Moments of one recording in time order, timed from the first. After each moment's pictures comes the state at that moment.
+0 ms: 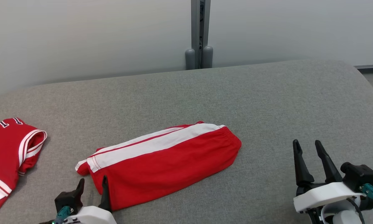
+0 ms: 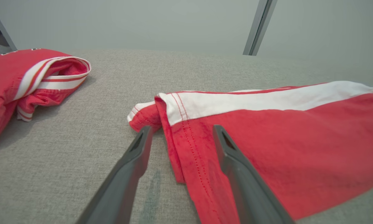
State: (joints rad) left arm -0.11 0.07 -0.11 0.59 -0.29 0.11 -0.26; right arm -0.13 -0.05 0.05 0.34 0.34 0.13 -0.26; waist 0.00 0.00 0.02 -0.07
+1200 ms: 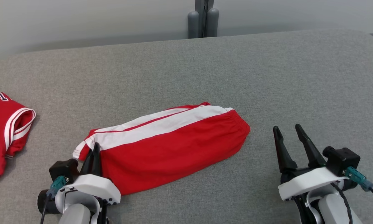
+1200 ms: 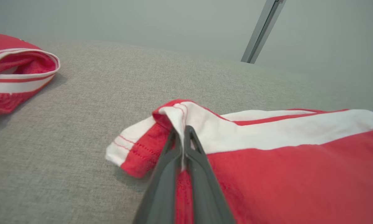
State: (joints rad) left arm -0.26 0.05 -0.08 0.61 -0.34 0.05 -0.26; right arm -0.22 -0.06 0.17 0.35 0.36 0.13 -0.26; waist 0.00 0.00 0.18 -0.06
